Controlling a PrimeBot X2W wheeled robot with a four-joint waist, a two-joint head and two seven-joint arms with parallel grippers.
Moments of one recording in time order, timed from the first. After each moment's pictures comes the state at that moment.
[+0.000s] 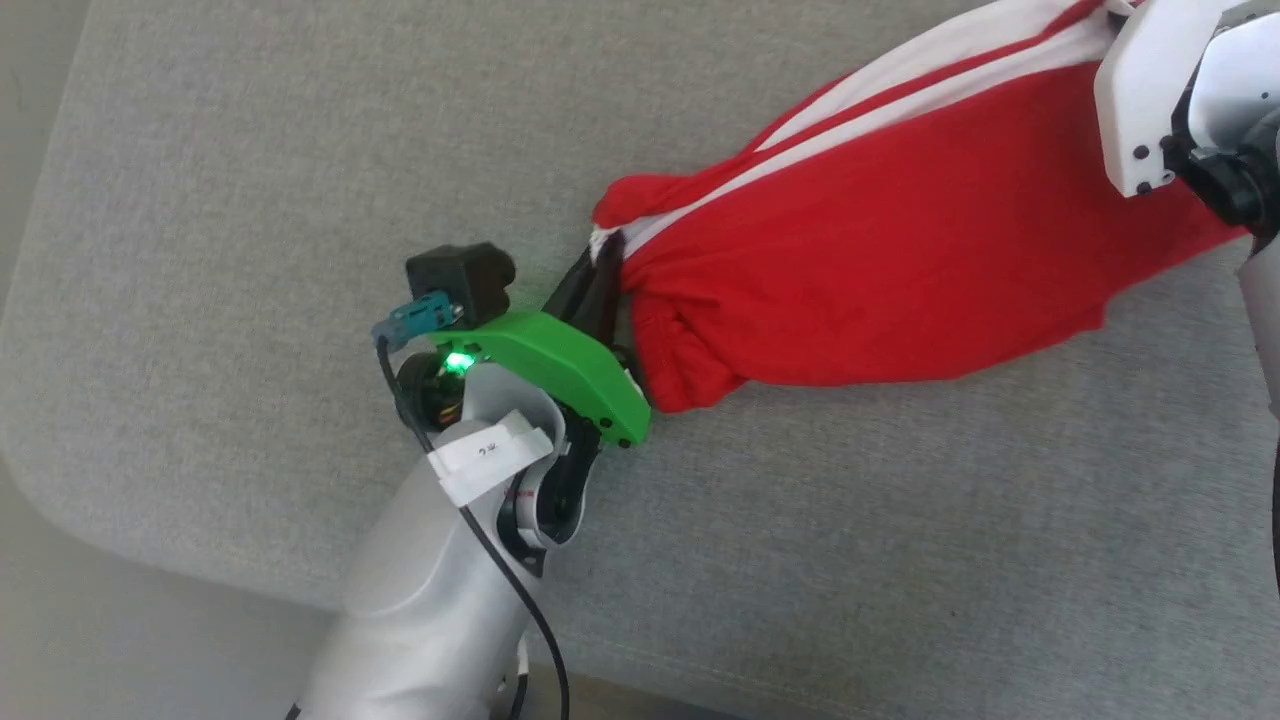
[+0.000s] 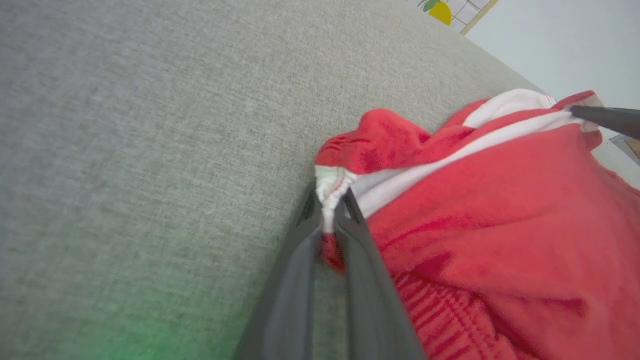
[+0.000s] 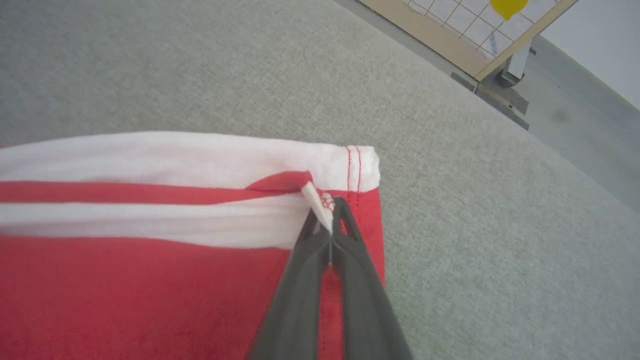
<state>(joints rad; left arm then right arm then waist) -0.56 0.06 -0.45 0.34 -0.71 0.12 -0.04 -1.00 -0.36 0.24 0.55 0.15 0.13 0.60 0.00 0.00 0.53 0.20</state>
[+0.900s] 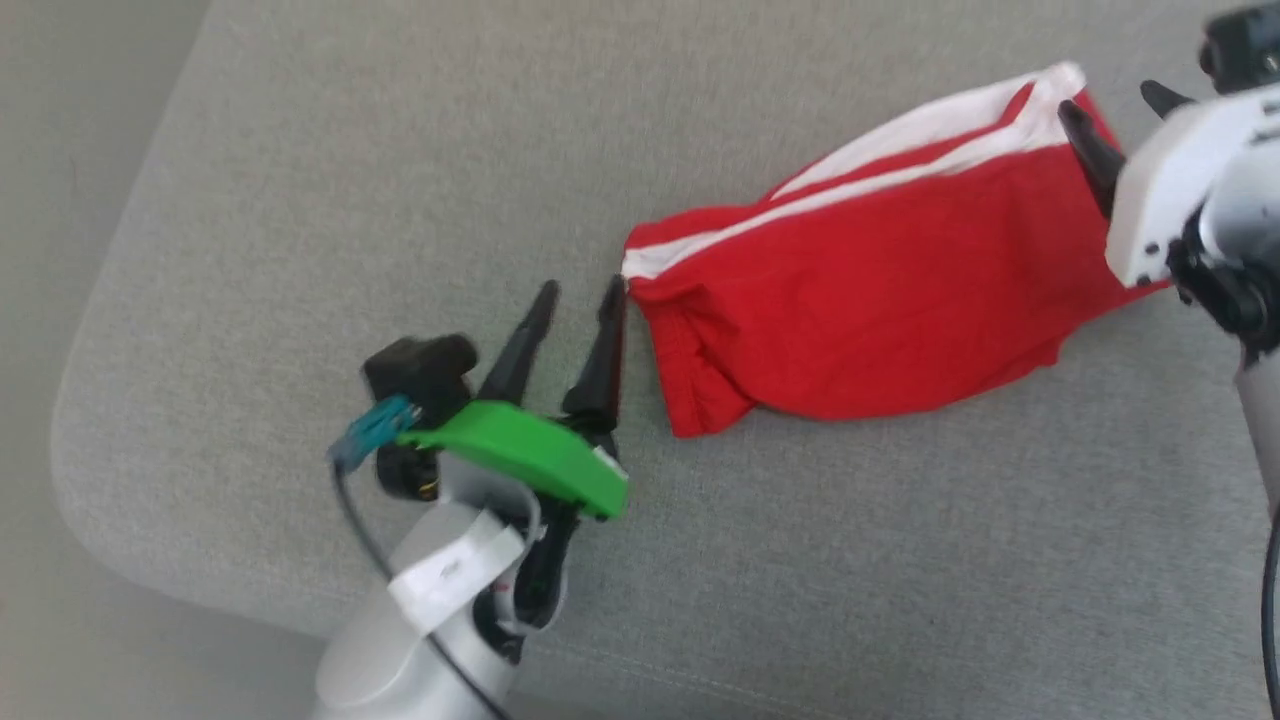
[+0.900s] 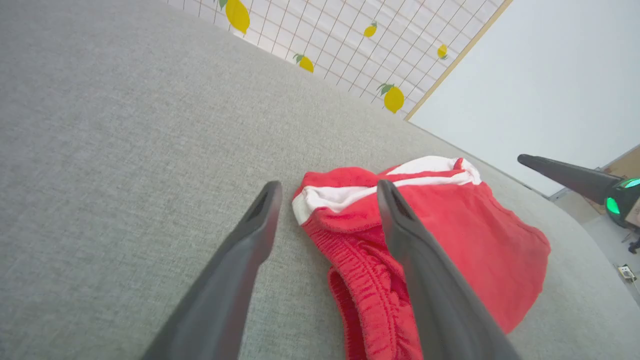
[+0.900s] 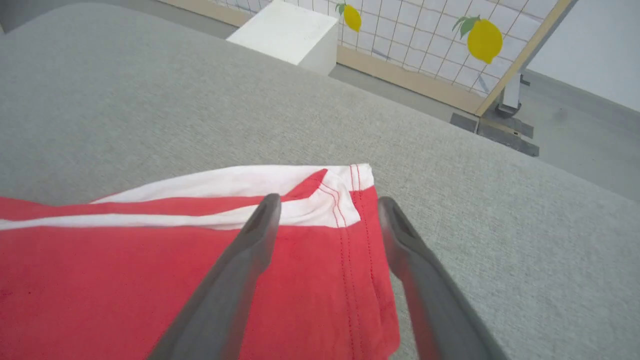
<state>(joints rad) -0.41 0.11 -0.47 0.19 -0.74 0.07 -0.19 -0.82 -0.38 0.18 0.51 0.34 0.13 0.40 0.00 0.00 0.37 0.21</state>
